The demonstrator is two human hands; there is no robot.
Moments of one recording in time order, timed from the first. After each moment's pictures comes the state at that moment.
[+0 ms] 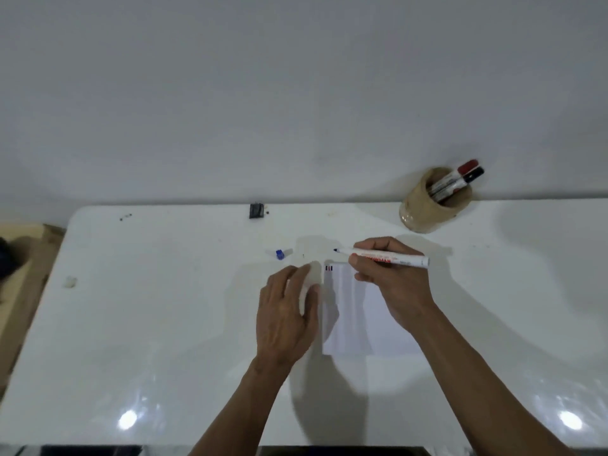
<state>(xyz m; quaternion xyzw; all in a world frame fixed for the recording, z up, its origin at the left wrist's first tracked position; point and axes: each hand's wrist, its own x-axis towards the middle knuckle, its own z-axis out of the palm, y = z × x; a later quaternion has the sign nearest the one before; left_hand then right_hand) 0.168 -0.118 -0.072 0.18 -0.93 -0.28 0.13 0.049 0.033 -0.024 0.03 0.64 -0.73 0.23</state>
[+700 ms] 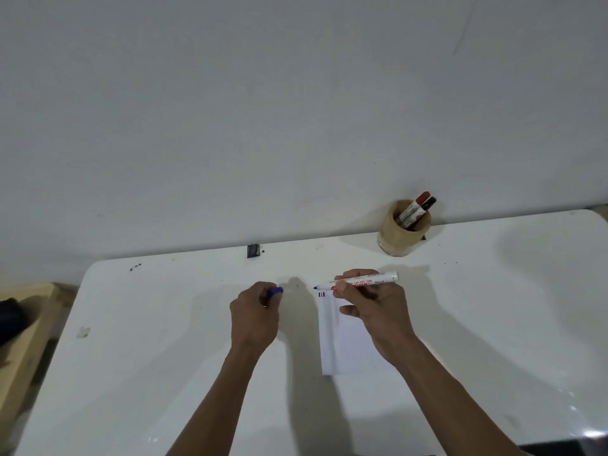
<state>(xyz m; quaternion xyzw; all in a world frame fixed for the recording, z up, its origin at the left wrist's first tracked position) 0.145 -0.169 -0.027 0.33 -0.85 -0.41 0.04 0.087 0.027 0.013 0.09 0.64 -0.74 0.21</state>
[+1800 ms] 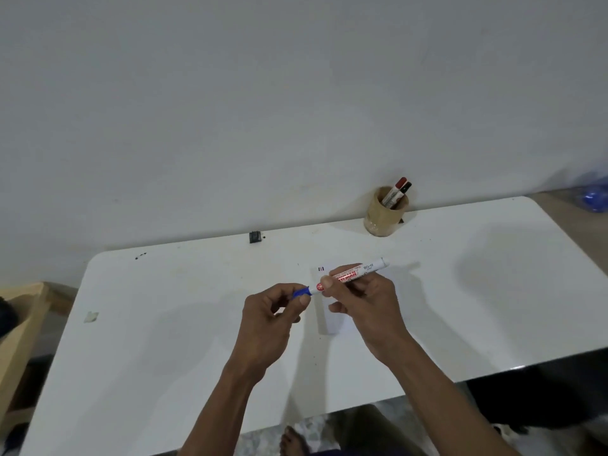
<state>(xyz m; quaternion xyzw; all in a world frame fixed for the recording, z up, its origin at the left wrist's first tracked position) 0.237 -0.153 0.039 0.17 -0.72 -0.68 0.02 0.184 0.008 0.062 0.04 0.67 -0.73 0.16</state>
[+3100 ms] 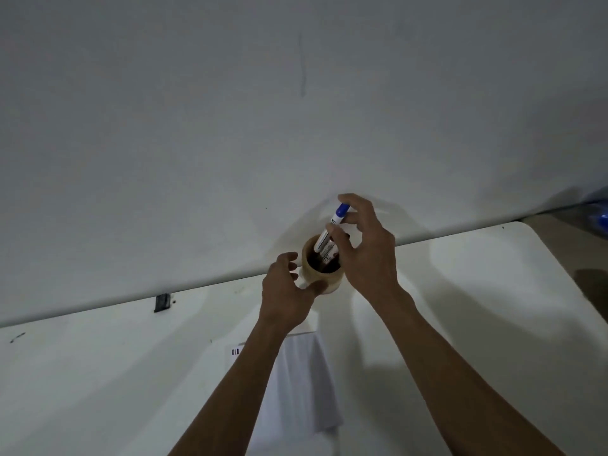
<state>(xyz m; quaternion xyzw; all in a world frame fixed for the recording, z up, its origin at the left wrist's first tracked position) -0.031 -0.017 -0.003 0.23 -0.84 -0.49 -0.05 -0.096 0.117 0.024 -0.13 0.85 -0.50 -0.12</state>
